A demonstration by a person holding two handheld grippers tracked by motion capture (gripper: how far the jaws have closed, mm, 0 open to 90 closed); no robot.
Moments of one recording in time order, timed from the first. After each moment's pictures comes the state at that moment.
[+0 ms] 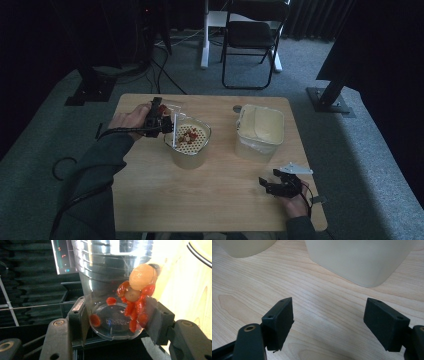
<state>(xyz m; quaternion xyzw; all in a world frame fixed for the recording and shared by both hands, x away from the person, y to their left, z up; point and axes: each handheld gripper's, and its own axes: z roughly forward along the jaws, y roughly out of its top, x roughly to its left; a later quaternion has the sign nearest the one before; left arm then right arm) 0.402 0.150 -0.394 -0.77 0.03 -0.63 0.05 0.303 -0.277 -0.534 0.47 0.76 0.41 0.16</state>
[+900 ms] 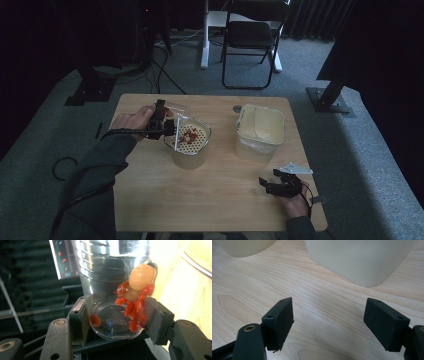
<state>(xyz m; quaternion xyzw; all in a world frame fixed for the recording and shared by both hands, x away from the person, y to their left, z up) 0.401 0.144 -0.402 -0.78 0.05 -0.63 0.06 0.303 -0.278 -0.534 0.47 0.76 0.41 0.16</state>
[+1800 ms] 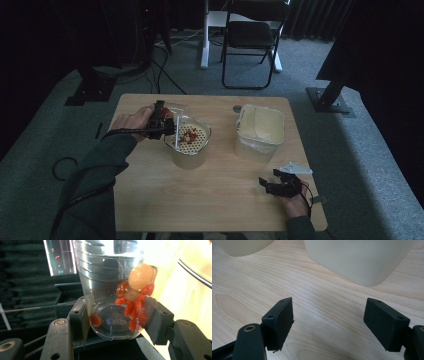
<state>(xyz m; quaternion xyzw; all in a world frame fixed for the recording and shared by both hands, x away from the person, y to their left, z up) 0.400 0.142 -0.402 -0.79 0.04 -0.61 0.06 0.304 -0.277 -0.535 0.47 0.76 0.41 0.16</state>
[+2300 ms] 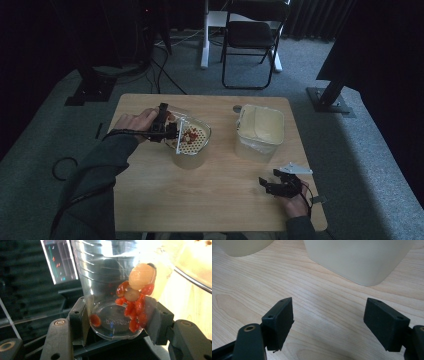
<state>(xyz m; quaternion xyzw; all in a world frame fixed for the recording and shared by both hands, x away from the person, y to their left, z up) 0.397 0.139 -0.405 -0.79 0.06 -0.61 0.07 0.304 -0.278 -0.535 0.47 0.76 0.41 0.16</state>
